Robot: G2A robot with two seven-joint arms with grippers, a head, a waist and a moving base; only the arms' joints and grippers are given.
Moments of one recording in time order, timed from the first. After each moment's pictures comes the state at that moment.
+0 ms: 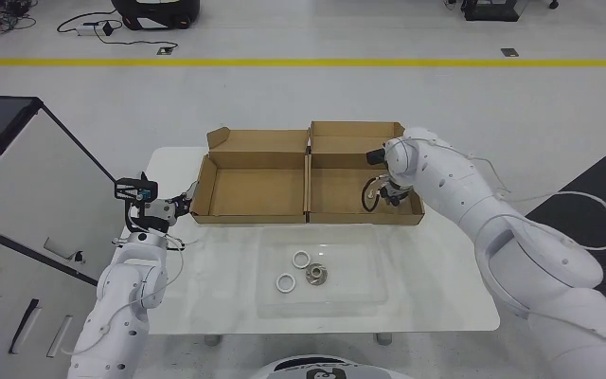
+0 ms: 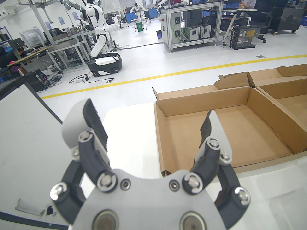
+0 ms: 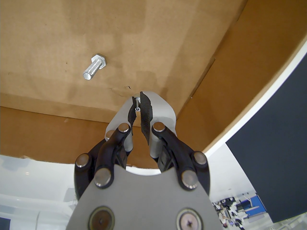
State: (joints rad) left arm 1.73 -1.15 -1.60 -1.80 1.33 0.00 0.00; right arm -0.46 -1.27 0.38 -0.68 -0.54 0.14 1.29
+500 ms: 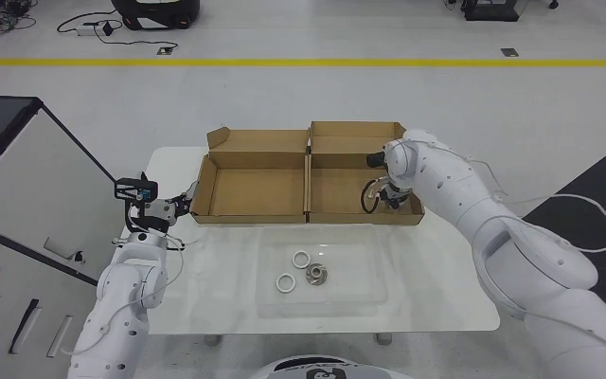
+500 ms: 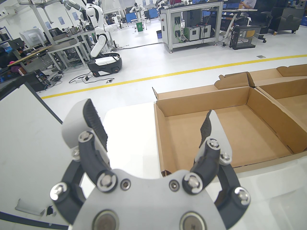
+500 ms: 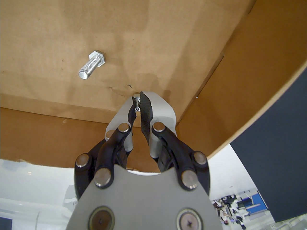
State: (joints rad) left arm 1.73 -1.15 -1.60 -1.80 1.33 0.00 0.00; right arm -0.48 -1.29 0.41 -0.66 -0.55 0.13 1.30
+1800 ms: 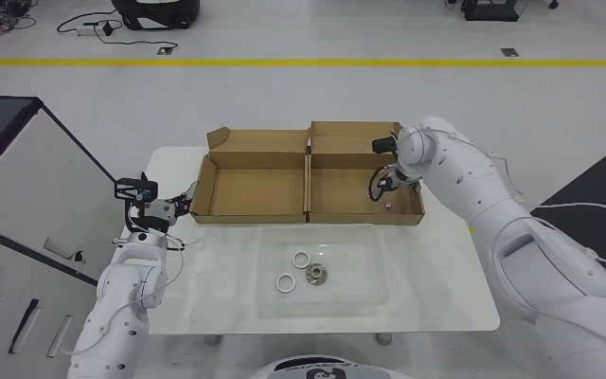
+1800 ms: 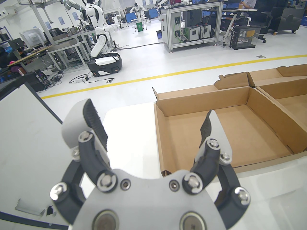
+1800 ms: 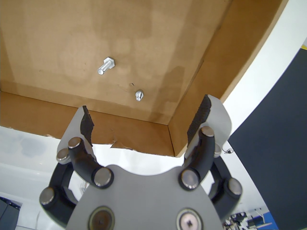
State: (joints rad) left arm 1.73 -1.15 -1.60 -1.80 1.33 0.00 0.00; right arm -0.51 -1.20 0.60 -0.83 -0.61 0.12 1.34
